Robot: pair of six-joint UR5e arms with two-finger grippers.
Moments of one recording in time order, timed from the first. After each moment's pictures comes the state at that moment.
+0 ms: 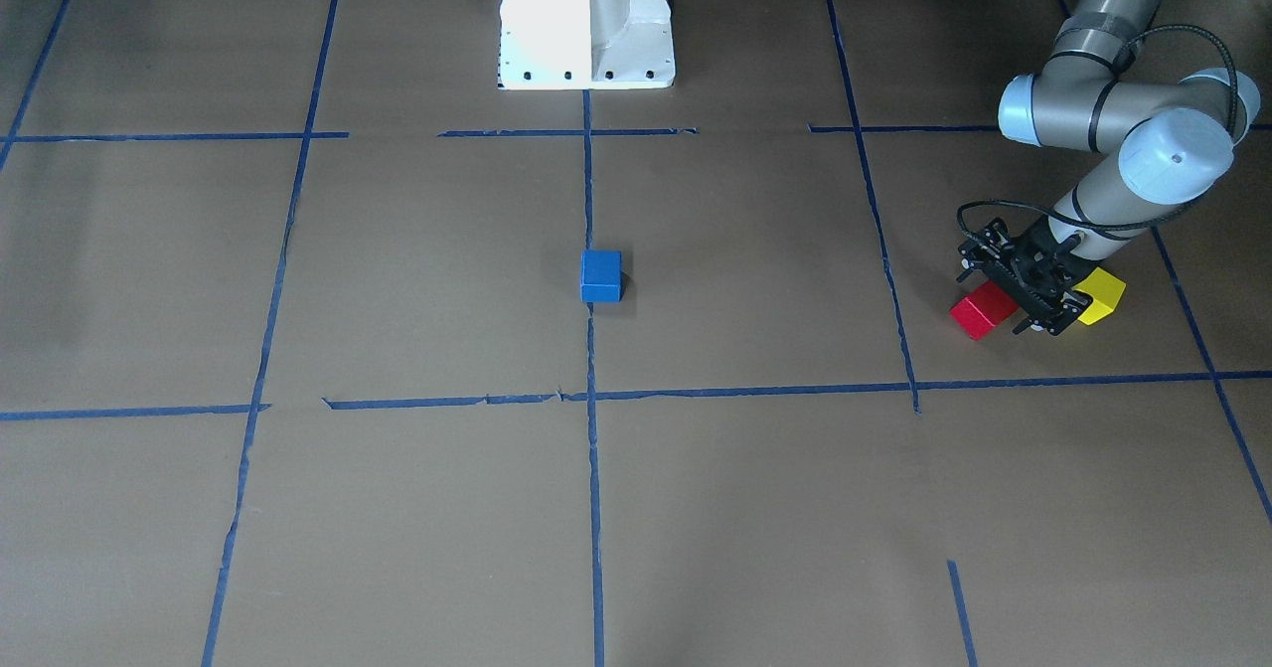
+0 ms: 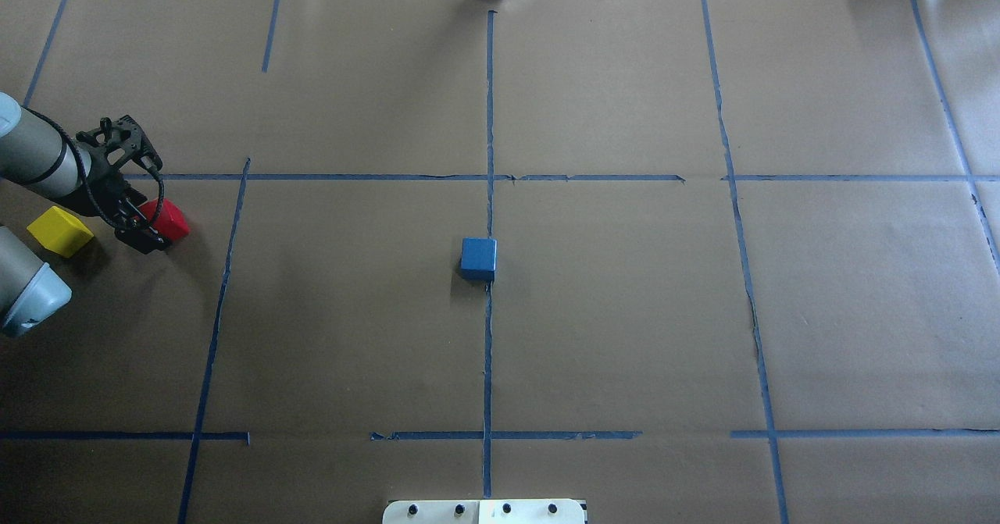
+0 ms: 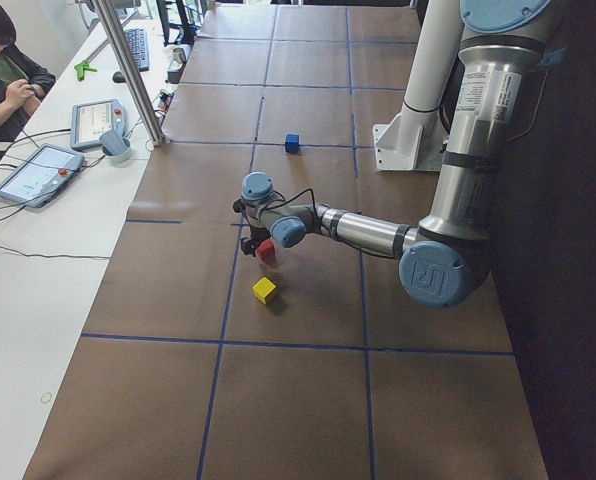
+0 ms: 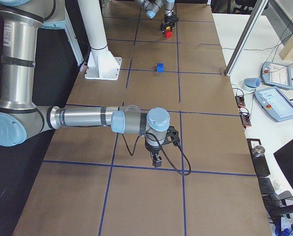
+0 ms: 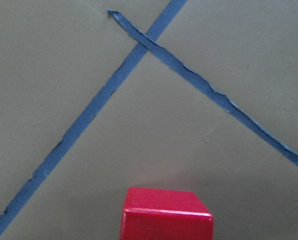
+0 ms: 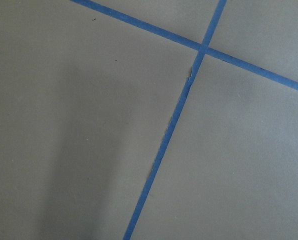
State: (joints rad) left arm -0.93 -1.73 -1.52 -2.09 -2.20 0.03; right arm 1.54 -1.72 1.80 -1.68 2.33 -0.37
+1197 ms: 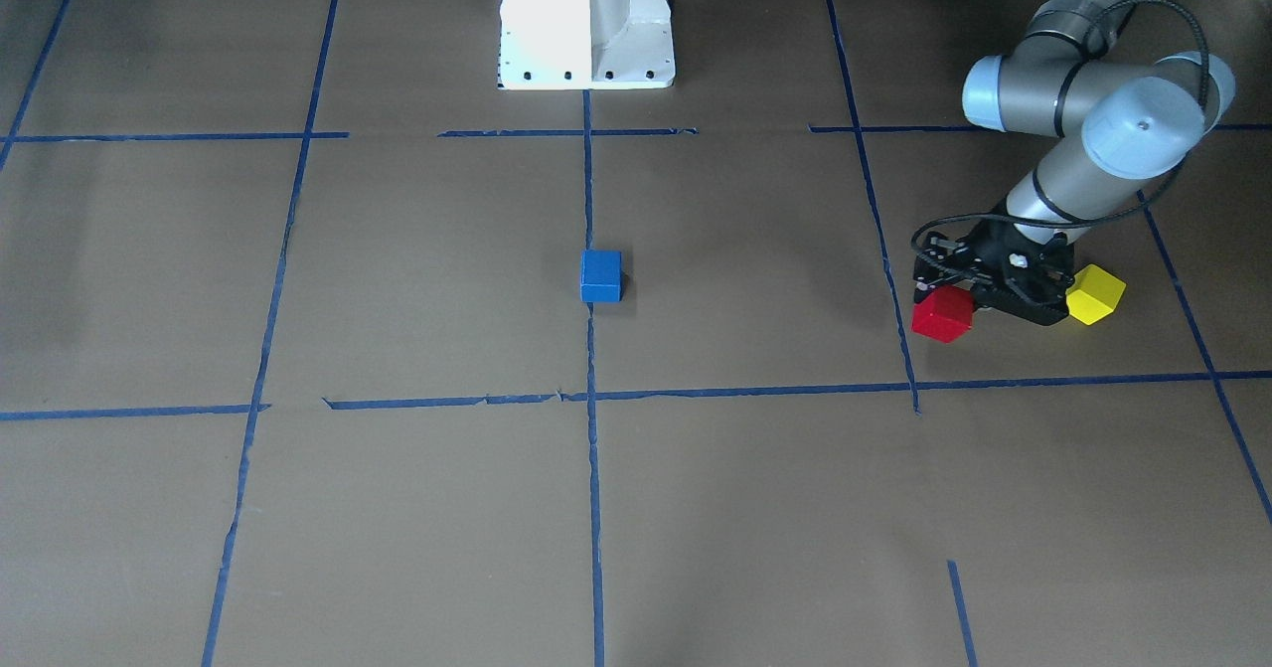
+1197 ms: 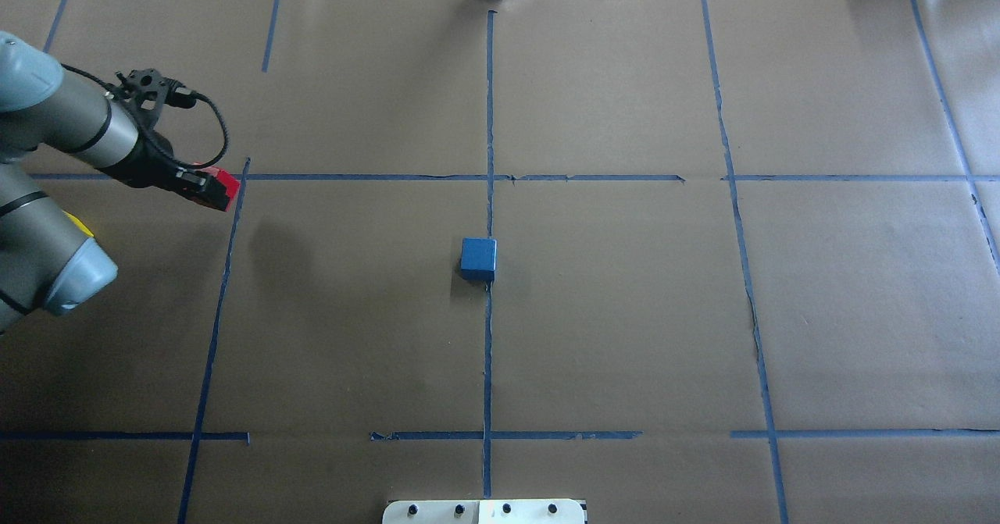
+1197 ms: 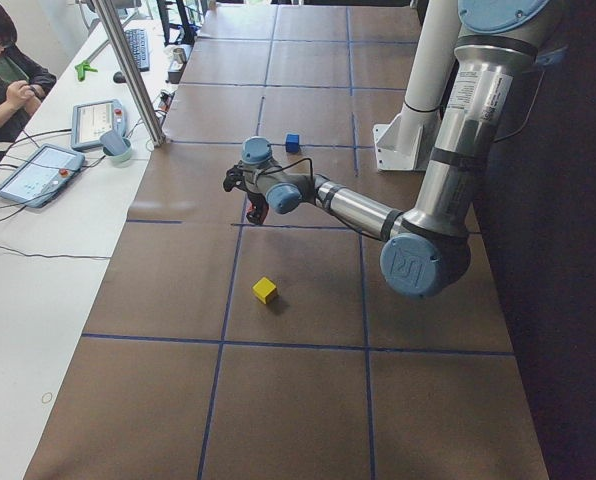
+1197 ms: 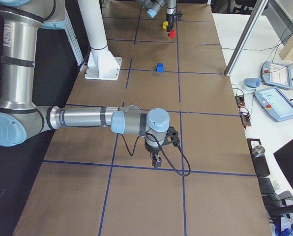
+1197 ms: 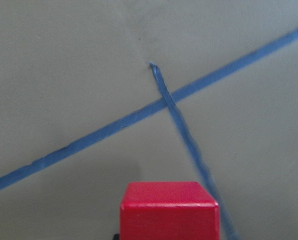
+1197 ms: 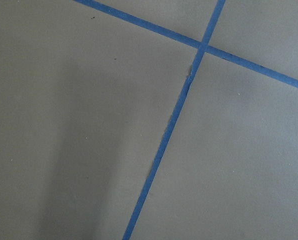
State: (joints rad) left arm -0.89 -1.89 -1.64 -1.92 -2.19 -0.68; right arm 1.54 -1.73 1.79 -1.68 2.33 -0.37
